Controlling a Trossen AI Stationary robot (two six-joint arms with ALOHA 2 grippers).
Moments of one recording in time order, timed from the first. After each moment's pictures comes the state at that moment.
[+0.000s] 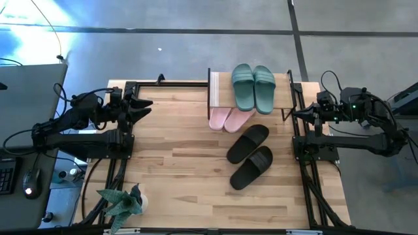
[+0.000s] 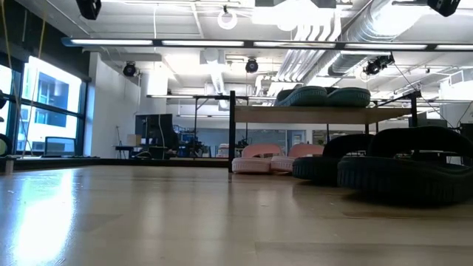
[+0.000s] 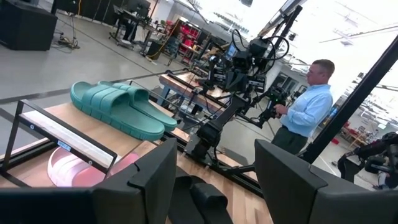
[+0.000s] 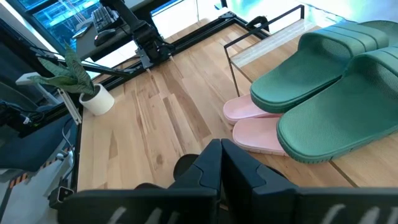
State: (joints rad) left arm 0.30 0.42 0.74 -0.30 -0.02 -0.48; right arm -0.26 0.49 1.13 -1.10 -0.06 0.34
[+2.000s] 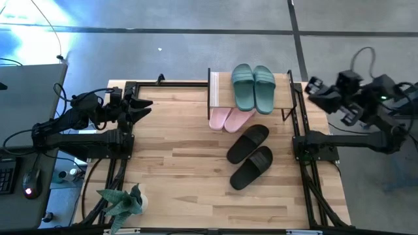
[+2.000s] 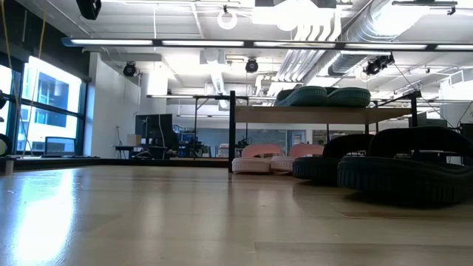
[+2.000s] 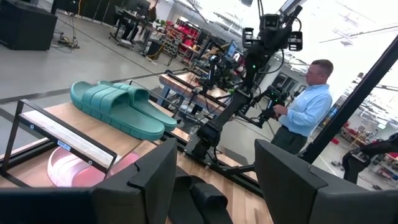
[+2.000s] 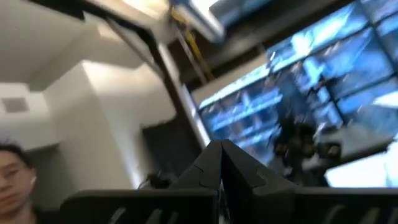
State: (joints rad) left arm 0.30 0.42 0.74 -0.30 -0.02 -0.48; right arm -0.26 0.60 1.13 -0.09 -0.44 0.63
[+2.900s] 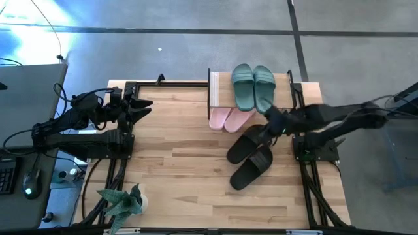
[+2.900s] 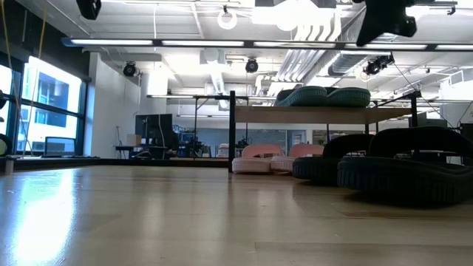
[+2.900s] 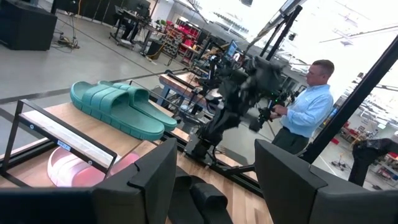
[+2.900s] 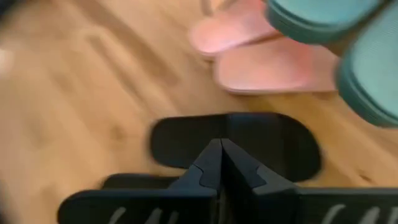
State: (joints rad) left arm 0.30 0.42 0.74 -0.30 -0.02 -0.48; right arm 0.14 1.07 1.13 -1.06 0.30 0.82
